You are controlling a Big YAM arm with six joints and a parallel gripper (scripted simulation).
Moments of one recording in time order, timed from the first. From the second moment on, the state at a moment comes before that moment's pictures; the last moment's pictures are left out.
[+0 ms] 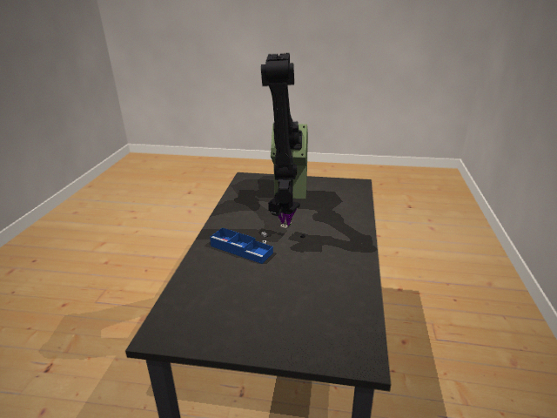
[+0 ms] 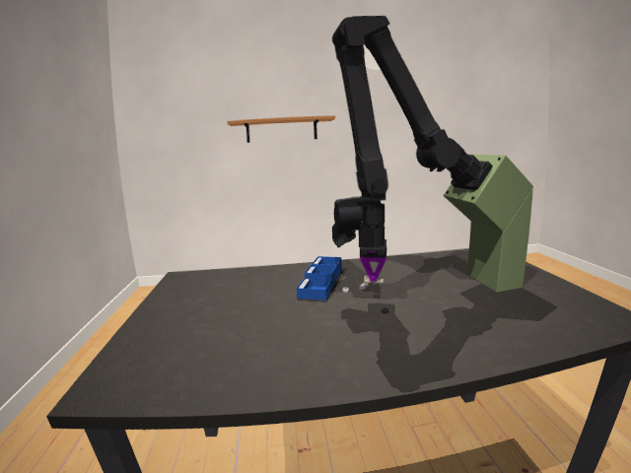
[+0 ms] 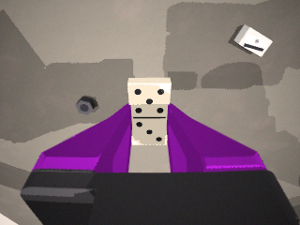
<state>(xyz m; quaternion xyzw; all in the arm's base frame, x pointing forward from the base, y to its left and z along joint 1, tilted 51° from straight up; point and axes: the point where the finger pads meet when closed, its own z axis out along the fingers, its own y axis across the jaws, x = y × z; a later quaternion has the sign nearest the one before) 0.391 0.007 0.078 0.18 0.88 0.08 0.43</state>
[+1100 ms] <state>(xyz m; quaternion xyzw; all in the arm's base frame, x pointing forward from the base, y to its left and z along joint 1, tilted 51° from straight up) 0.403 -0.039 0.106 0.19 0.88 0.09 0.43</state>
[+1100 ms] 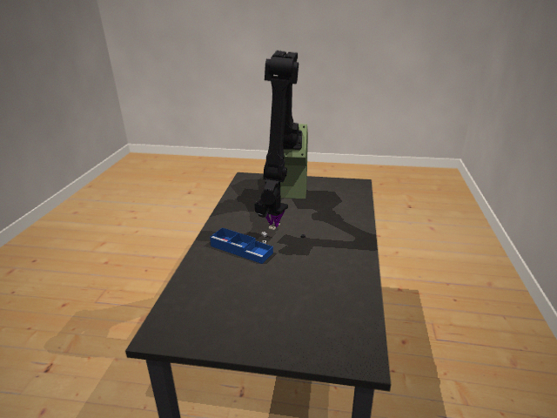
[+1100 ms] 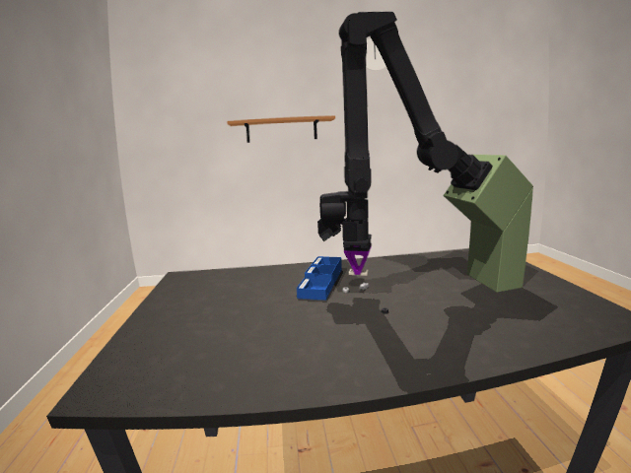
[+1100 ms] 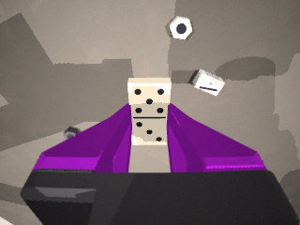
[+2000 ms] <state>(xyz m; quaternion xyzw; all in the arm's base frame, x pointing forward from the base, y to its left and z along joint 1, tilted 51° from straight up) 0.449 -0.171 0.168 0.39 0.80 0.18 0.41</state>
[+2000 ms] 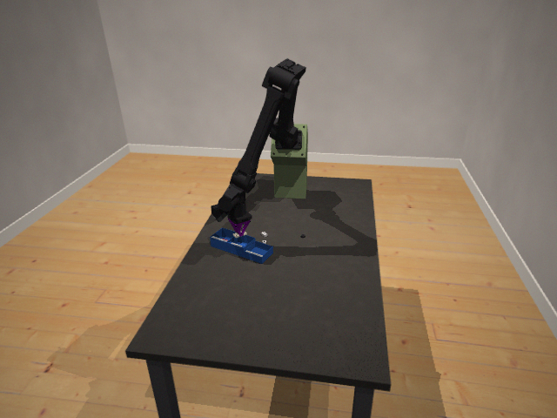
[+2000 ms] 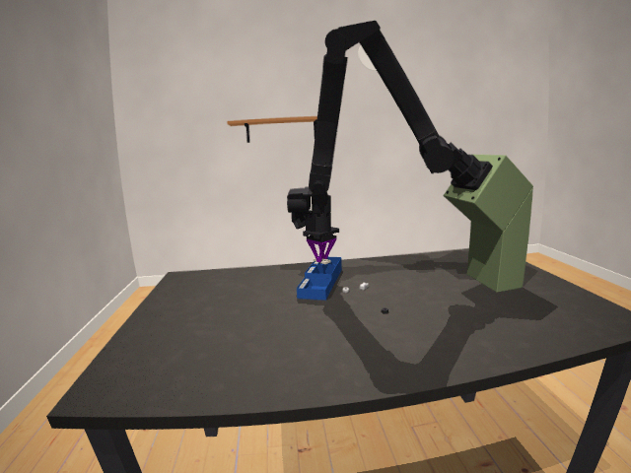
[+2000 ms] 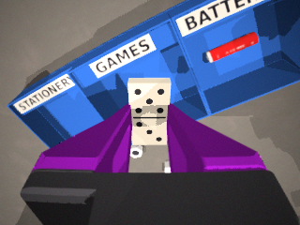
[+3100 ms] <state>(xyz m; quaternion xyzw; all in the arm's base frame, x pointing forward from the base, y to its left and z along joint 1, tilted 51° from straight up) 0.448 -0.164 0.164 0.68 0.59 0.33 0.29</state>
